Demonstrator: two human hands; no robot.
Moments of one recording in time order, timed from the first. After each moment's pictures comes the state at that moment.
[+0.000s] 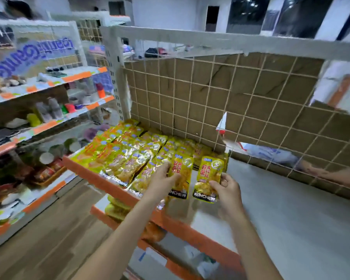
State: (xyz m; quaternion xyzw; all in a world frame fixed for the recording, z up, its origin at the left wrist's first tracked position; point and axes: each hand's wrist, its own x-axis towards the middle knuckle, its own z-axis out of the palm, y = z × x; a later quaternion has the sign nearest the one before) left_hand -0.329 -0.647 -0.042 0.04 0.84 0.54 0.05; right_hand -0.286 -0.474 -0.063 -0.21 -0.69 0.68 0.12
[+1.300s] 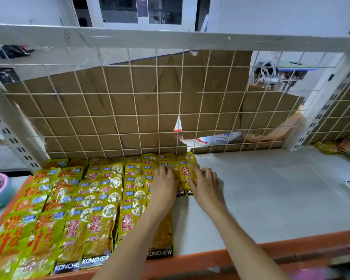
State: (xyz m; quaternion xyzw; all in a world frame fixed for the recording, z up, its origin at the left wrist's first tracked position) left_hand -0.436 -0.587 -0.080 0.42 0.89 0.16 -0.05; right_hand -0.337 -0.490 -0.091 -0.35 -0.92 0.09 0.18
